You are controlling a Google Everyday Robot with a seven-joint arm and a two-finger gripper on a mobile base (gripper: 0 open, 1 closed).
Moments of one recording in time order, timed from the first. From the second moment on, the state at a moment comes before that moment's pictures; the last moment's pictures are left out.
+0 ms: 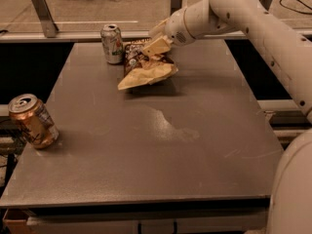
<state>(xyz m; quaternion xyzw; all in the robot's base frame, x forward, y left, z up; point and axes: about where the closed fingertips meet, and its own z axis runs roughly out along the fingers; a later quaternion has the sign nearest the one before) 0.740 0.000 0.915 -0.56 0.67 0.16 0.46</state>
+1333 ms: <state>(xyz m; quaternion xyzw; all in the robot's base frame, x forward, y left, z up) 0.648 -0.192 0.997 -0.52 0.71 0.09 0.47</state>
